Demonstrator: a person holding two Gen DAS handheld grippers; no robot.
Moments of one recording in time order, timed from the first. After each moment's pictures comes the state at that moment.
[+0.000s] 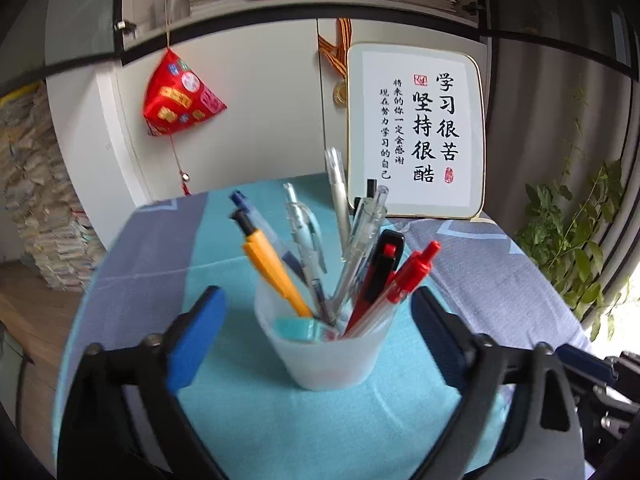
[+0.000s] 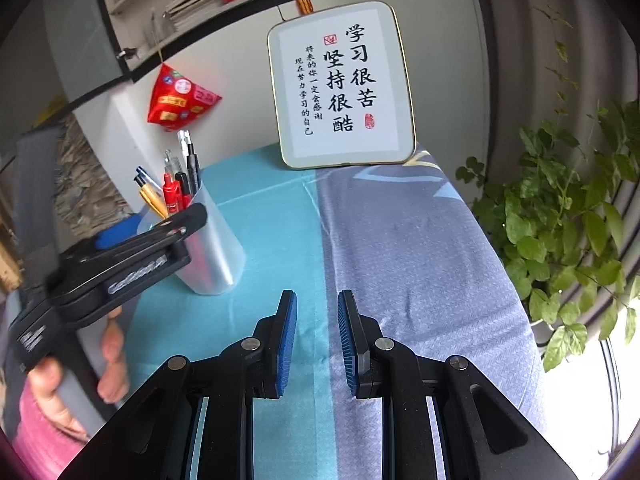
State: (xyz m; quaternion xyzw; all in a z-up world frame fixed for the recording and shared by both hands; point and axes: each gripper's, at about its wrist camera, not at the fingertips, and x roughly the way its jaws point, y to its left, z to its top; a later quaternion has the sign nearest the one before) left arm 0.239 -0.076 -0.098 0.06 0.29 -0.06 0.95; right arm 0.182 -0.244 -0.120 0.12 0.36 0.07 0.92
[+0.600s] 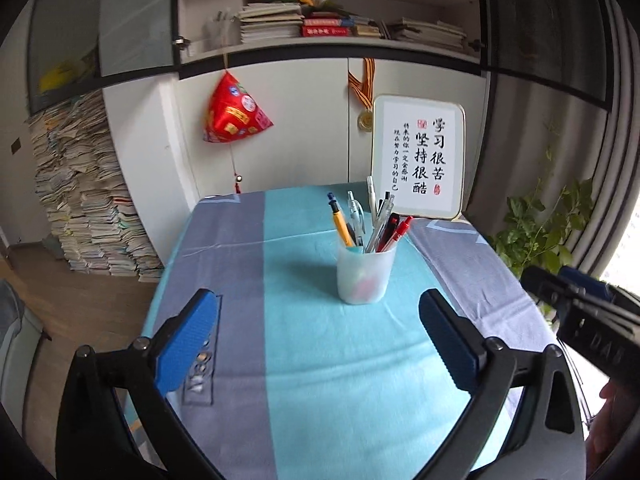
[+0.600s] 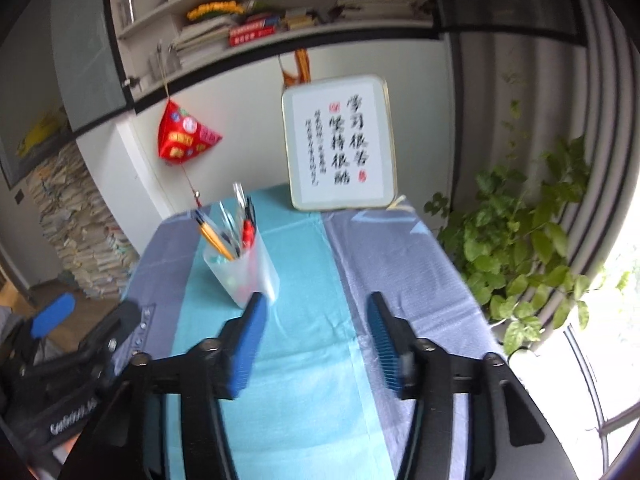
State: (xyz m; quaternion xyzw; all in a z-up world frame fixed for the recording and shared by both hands) left arm 0.101 -0.017 -0.024 0.03 0.28 -0.04 0.96; right arm 0.099 -0.200 -0.030 0.10 0.31 -0.01 0.95
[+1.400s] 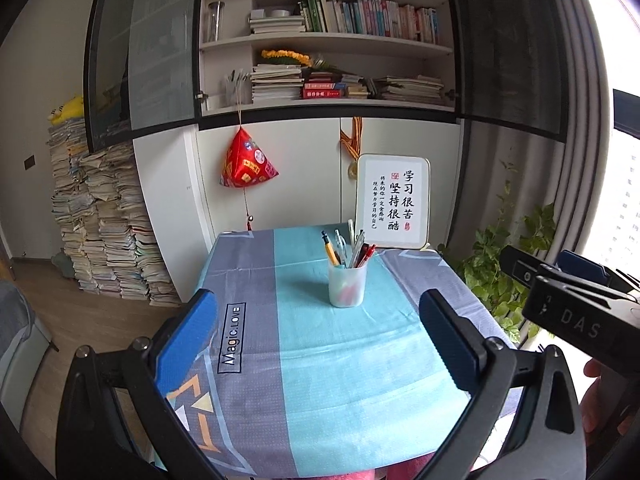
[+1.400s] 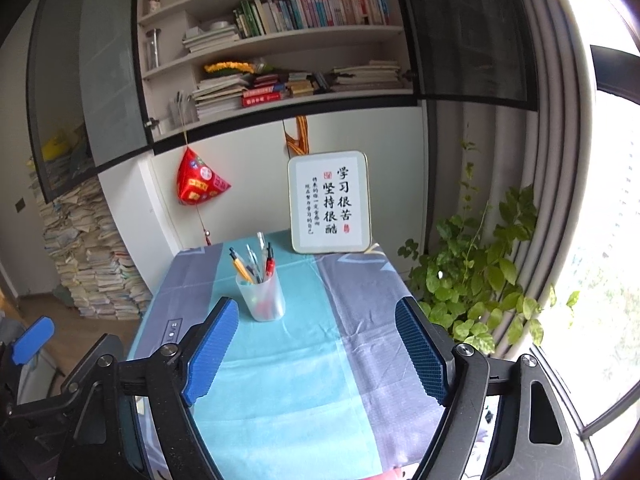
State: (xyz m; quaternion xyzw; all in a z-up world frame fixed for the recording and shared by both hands) left arm -0.014 -0.014 0.032 0.03 0.21 -0.05 0.98; right arm -0.010 -0.183 0.042 0.08 0.24 -0.03 0.97
